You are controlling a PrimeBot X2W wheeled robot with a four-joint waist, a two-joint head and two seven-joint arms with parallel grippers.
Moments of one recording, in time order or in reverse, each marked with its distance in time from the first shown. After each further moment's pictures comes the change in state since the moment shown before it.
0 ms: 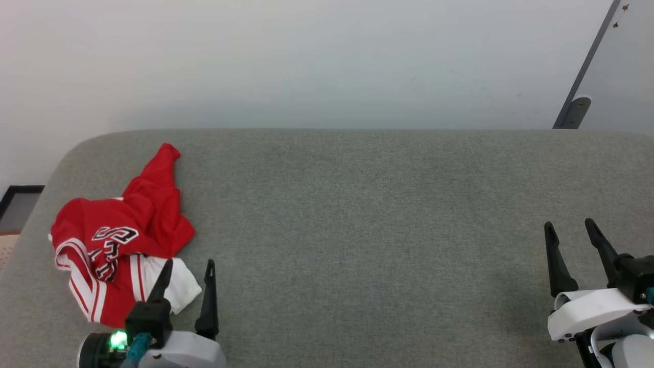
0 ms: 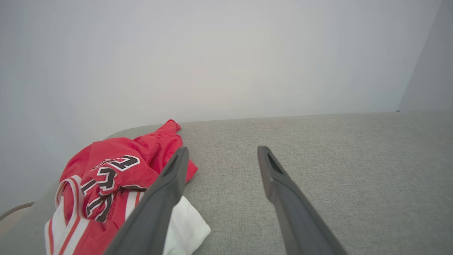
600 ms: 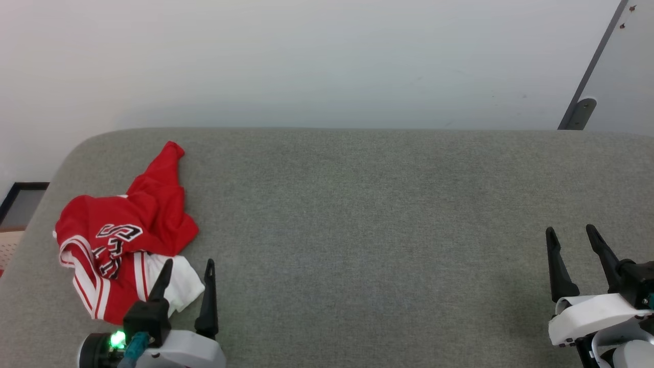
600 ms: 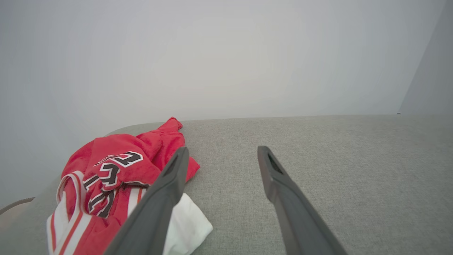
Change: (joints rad) left arm -0.005 -0.016 0.024 0.008 0.004 -0.025 0.000; right arm 0.019 0.004 -0.008 -0.004 0.014 0.000 0.000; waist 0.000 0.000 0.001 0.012
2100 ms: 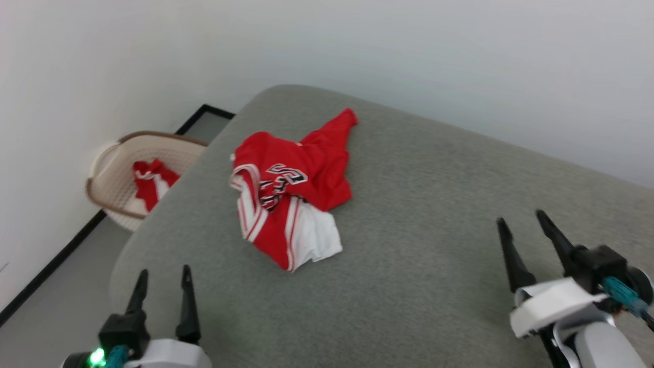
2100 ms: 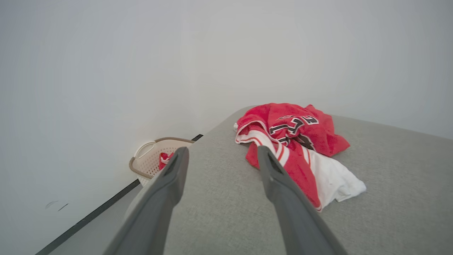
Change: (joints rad) left arm 0.040 -0.029 0.064 -0.044 -0.012 0.028 0.000; right arm -0.050 -0.001 0.156 0.000 0.029 0.000 -0.002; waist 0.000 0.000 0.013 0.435
